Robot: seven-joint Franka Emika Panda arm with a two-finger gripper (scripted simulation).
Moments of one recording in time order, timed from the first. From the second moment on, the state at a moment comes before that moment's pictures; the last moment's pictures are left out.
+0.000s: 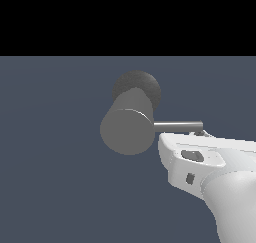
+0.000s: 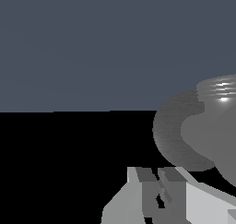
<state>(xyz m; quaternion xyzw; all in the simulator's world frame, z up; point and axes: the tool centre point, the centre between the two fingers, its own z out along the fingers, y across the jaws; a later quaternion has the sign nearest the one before) -0.135 -0.176 0.115 0.06 0.72 -0.05 0.69</state>
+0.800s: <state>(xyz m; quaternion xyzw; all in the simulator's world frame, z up) -0.136 -0.164 0.163 0.06 0.72 -0.05 0.69</state>
